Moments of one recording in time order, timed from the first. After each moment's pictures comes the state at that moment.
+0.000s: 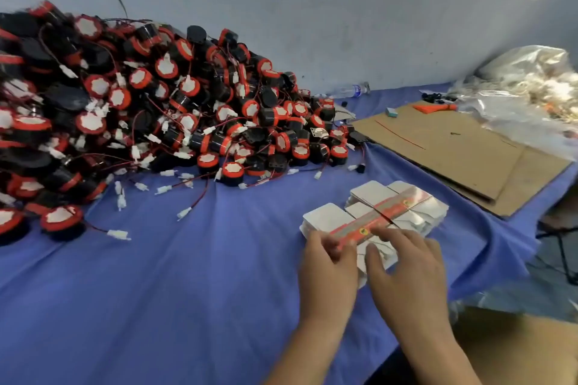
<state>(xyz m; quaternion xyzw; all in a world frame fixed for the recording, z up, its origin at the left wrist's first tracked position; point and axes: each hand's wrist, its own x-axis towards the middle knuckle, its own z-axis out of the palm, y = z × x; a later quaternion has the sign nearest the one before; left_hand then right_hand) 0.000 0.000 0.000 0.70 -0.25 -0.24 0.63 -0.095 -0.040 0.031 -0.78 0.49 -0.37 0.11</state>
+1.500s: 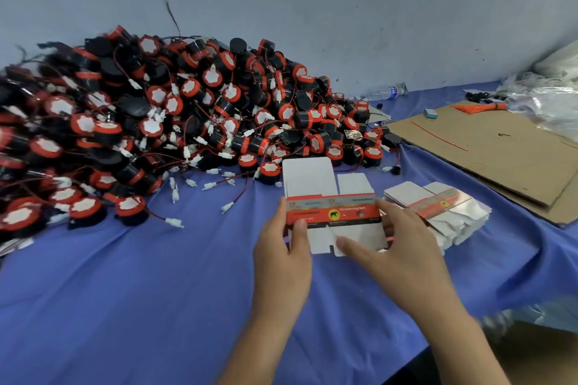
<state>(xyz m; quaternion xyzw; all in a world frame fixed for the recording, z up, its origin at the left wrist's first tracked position) 0.050 0.078 0.042 0.71 -0.29 -0.11 0.63 -0.078 -0.025 0.068 -0.83 0.36 -0.32 0.28</state>
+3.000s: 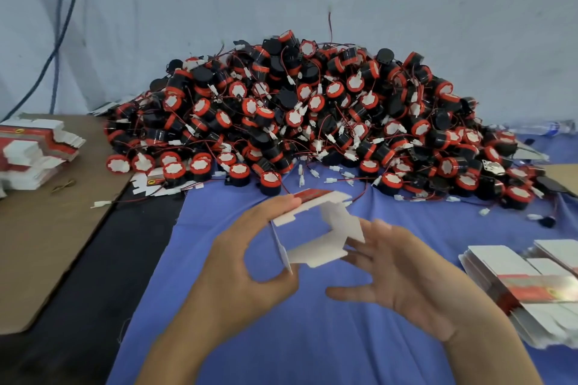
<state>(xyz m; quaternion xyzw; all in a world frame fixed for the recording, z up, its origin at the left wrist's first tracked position) 0.120 0.317 0.066 0.76 -0.38 0.06 0.53 0.029 0.088 0.090 -0.54 0.06 0.07 0.84</state>
